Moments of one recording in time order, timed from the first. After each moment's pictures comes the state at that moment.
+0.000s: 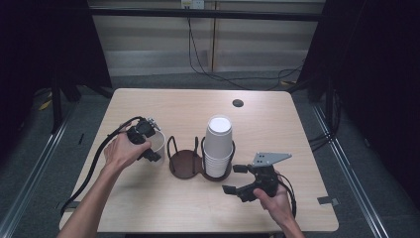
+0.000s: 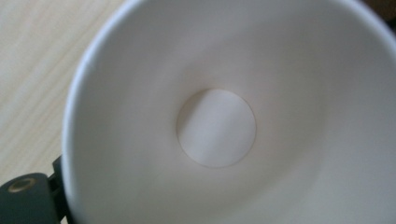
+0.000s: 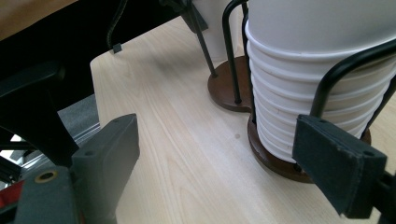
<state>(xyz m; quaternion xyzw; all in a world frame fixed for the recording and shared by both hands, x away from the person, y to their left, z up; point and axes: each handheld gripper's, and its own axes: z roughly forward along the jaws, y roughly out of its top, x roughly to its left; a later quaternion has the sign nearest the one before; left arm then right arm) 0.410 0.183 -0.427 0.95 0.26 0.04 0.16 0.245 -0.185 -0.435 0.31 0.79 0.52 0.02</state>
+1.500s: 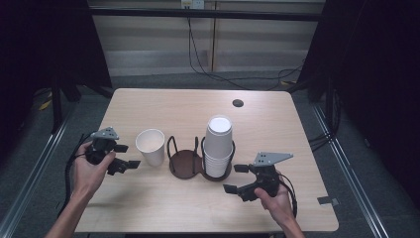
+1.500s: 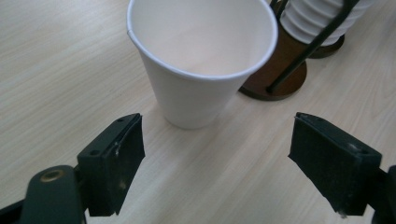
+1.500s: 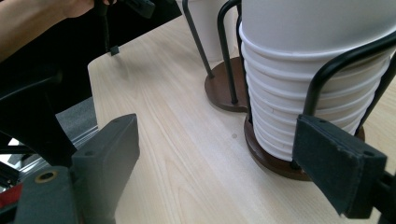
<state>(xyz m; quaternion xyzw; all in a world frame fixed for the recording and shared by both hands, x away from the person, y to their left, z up) 0.342 0.273 -0.415 0.87 0.32 0.05 0.38 0.245 -0.188 -0.434 0.32 0.79 0.52 0.03</state>
